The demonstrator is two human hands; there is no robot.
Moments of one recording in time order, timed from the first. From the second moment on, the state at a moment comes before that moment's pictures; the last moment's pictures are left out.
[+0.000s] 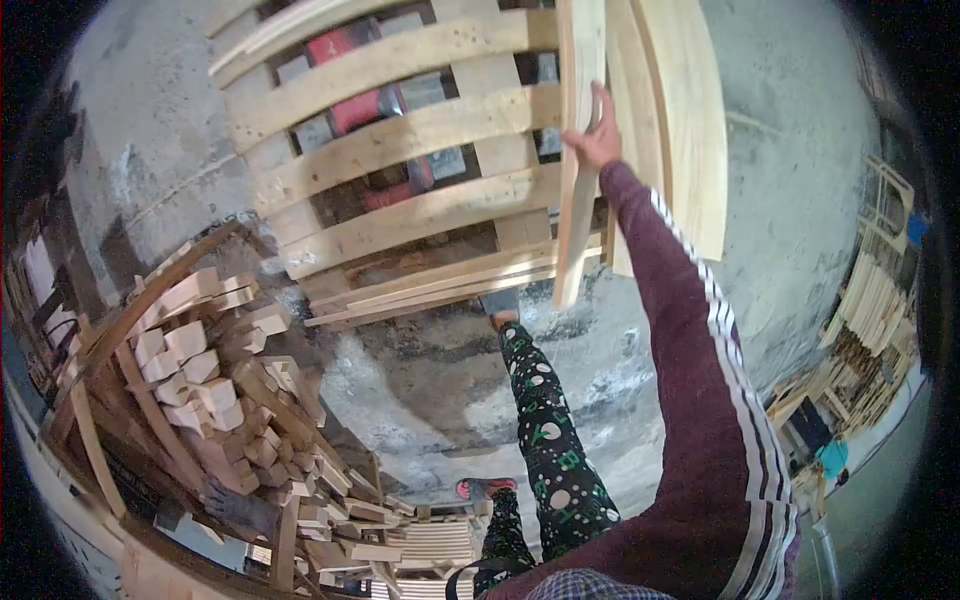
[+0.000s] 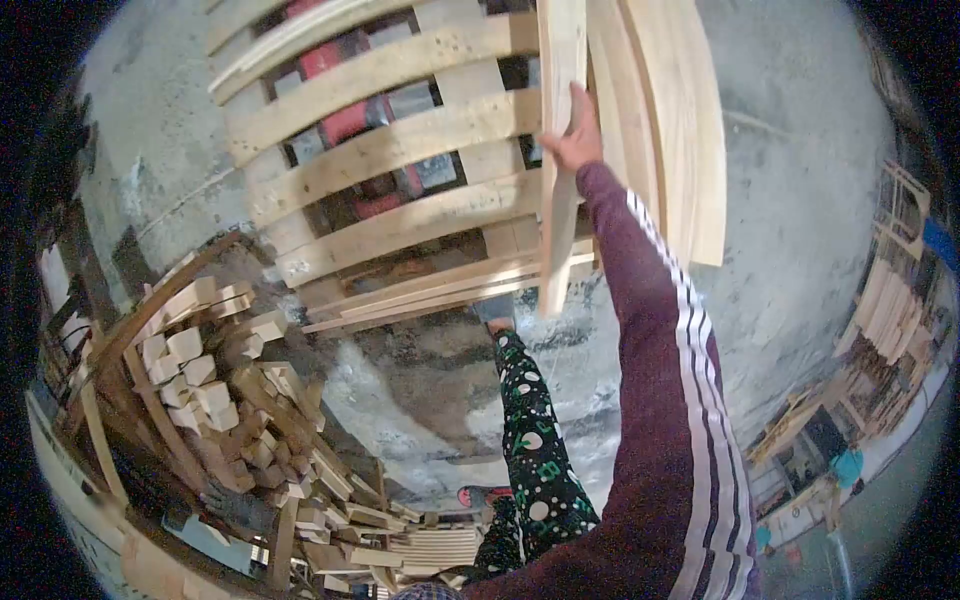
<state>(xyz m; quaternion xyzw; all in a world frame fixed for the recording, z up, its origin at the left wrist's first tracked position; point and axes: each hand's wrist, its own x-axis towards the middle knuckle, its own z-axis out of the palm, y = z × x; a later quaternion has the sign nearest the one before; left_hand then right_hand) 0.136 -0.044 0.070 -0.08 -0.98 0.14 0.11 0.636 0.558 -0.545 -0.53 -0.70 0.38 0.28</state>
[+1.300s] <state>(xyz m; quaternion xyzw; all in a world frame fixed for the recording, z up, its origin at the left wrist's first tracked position) 0.280 -0.527 0.332 -0.11 -0.87 -0.35 -0.33 0.326 -0.117 0.259 0.27 -0.92 0.16 0.23</state>
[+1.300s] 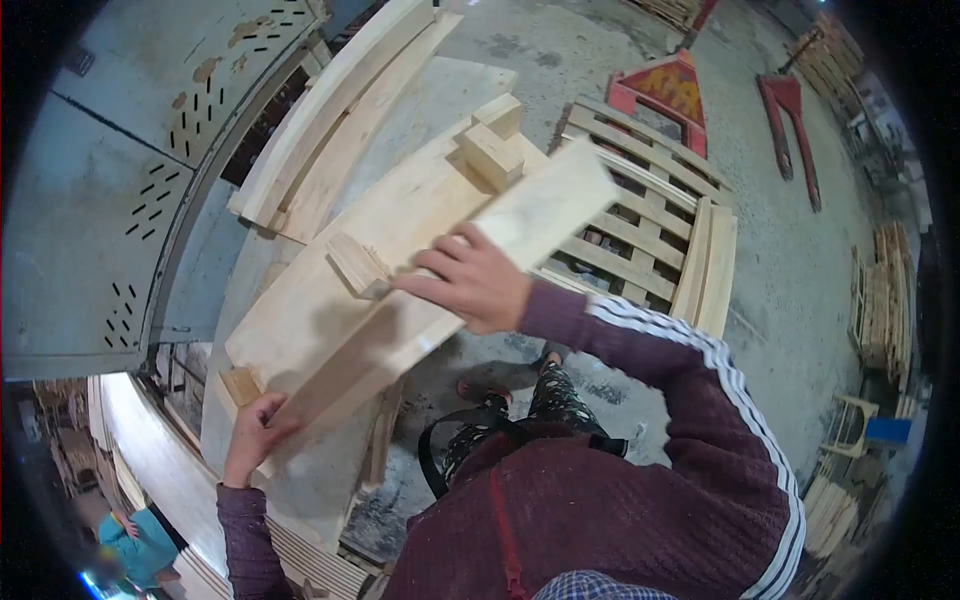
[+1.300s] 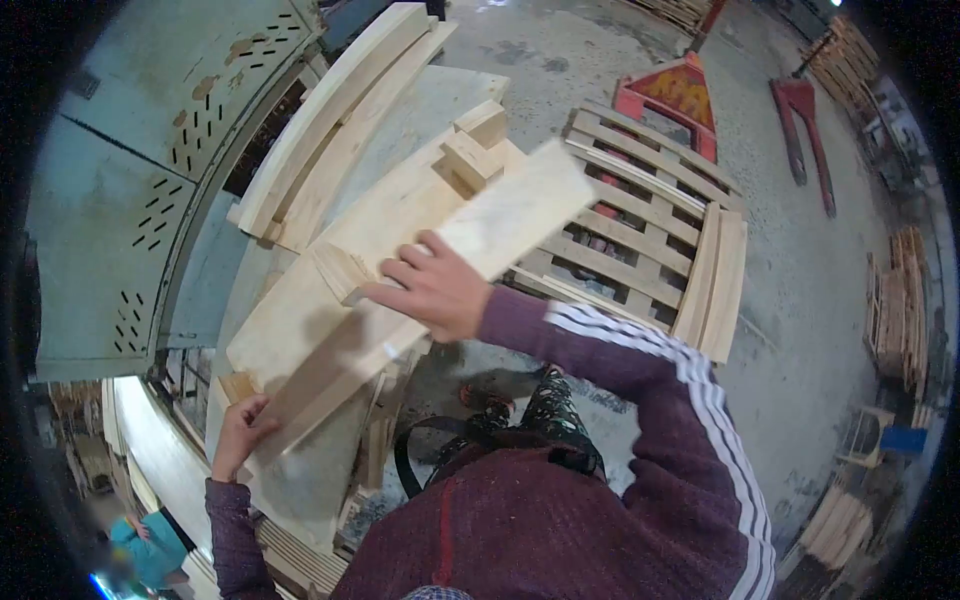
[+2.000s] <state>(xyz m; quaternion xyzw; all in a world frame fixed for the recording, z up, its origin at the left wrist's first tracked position) 0.263 -0.738 0.218 0.13 -0.75 -0.65 -0.04 0.216 -0.160 0.226 0.30 -0.95 0.11 0.05</state>
